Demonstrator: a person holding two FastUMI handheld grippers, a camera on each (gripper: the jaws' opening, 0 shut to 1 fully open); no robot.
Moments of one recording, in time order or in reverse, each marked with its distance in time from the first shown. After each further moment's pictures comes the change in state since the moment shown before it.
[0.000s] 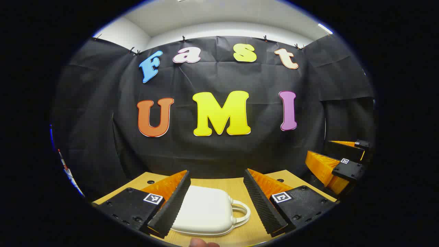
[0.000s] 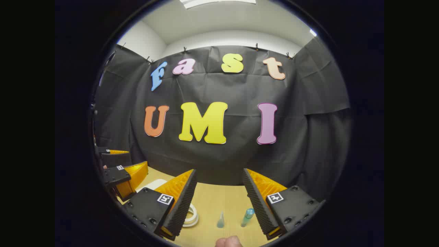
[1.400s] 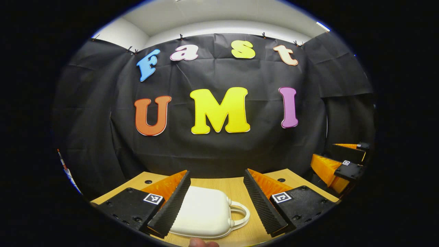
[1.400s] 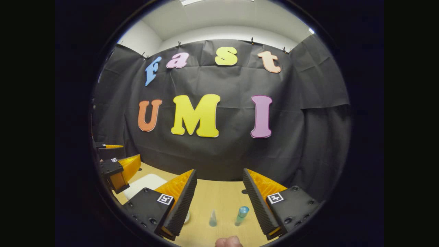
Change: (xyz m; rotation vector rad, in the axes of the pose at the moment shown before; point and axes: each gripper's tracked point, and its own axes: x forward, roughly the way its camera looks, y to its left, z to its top) left arm 0.022 -0.018 -0.028 0.028 0.048 0.003; right arm 0.015 -0.038 -0.033 0.012 0.063 -0.048
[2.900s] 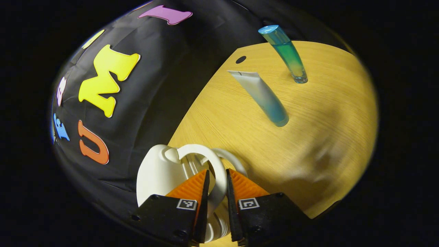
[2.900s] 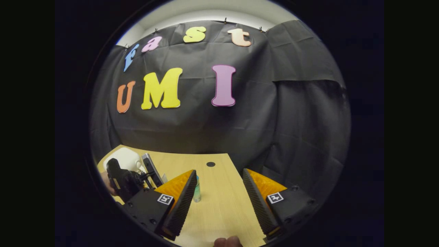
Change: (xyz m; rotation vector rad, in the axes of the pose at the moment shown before) left arm 0.061 -0.093 -0.251 0.914 0.608 -0.210; right arm -0.030 -0.146 -0.097 0.023 0.165 -0.197
